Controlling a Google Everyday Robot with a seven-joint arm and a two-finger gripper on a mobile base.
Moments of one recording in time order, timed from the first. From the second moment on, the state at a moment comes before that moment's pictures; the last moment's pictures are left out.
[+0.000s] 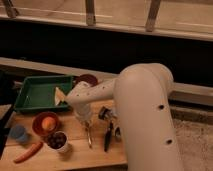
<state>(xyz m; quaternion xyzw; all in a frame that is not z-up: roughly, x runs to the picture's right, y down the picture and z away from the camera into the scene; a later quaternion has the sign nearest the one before) -0.104 0.202 0.836 -0.30 0.23 0.57 0.73</state>
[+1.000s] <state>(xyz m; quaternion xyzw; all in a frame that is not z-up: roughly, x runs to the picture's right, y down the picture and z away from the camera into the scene) -0.119 0.119 0.763 -0.31 0.10 0.57 0.76</state>
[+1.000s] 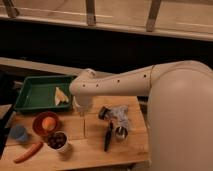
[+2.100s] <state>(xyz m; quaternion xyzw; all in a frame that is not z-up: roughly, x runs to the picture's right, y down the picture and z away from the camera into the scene) -0.282 0.093 0.661 -0.39 -0.05 0.39 0.83</state>
